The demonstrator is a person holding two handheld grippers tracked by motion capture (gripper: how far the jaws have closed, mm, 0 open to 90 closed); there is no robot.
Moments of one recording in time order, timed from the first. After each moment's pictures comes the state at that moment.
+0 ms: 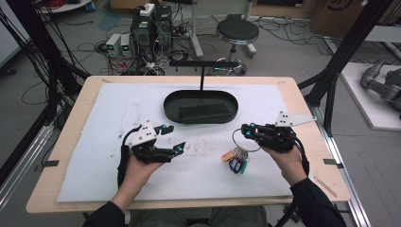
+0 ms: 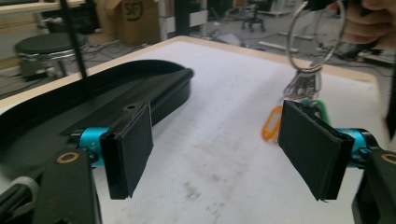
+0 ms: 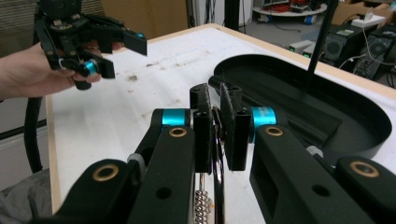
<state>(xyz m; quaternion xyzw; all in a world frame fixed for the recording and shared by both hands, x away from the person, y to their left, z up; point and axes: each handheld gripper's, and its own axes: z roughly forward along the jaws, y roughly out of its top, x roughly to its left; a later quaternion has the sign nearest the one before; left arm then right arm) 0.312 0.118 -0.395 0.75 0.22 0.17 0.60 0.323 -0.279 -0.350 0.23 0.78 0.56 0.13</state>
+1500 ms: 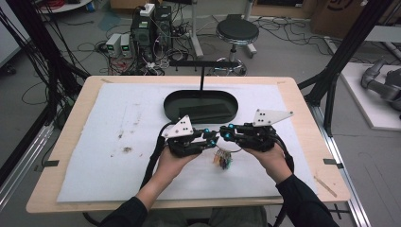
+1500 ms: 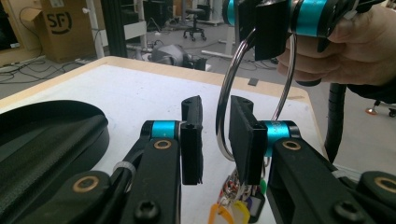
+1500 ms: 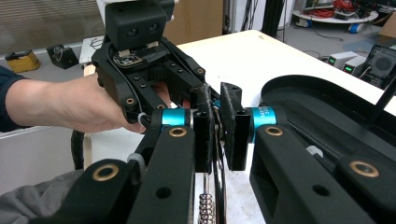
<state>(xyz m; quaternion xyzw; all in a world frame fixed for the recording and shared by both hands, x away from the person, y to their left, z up) 0.330 0.037 -0.388 0.76 0.14 0.10 0.63 0.320 -0.225 -0.336 0.17 0.80 0.56 0.10</state>
